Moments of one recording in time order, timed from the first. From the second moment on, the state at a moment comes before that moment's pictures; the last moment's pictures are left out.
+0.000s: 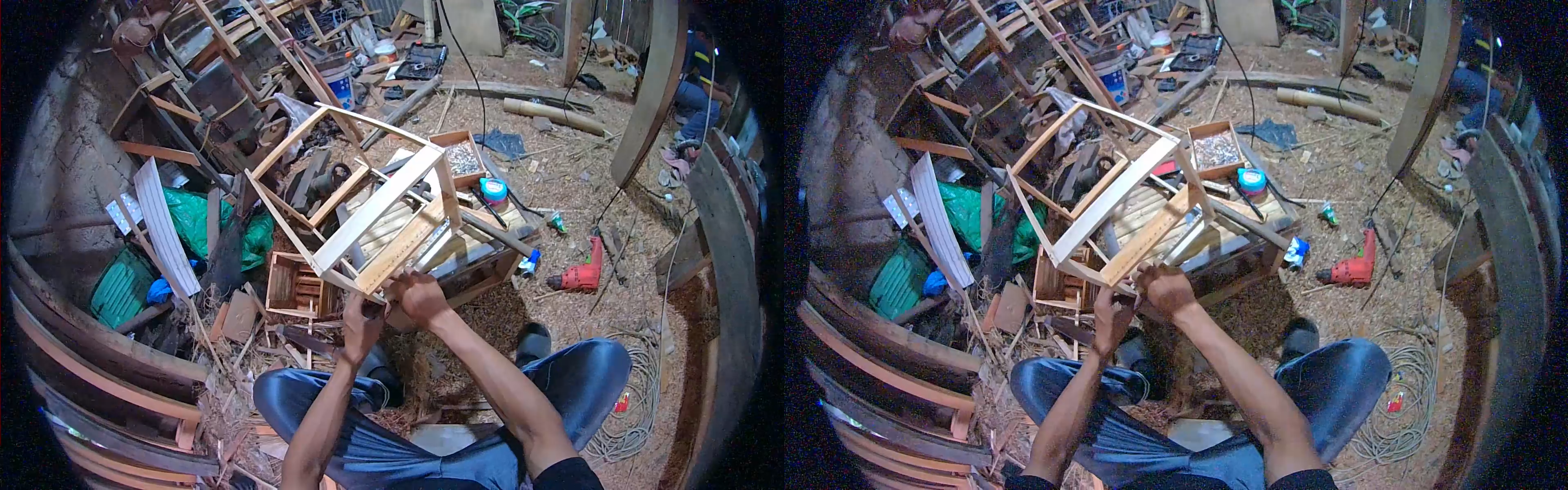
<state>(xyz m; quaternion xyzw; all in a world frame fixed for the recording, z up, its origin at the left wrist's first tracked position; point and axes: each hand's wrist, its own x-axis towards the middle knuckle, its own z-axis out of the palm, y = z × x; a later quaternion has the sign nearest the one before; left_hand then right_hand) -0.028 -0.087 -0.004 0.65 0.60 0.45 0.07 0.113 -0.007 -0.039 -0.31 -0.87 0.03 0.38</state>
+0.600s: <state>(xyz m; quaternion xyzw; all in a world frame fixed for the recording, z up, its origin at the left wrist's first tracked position) -0.027 -0.091 0.006 0.67 0.61 0.42 0.00 0.121 -0.013 -0.016 -0.29 -0.89 0.06 0.35</state>
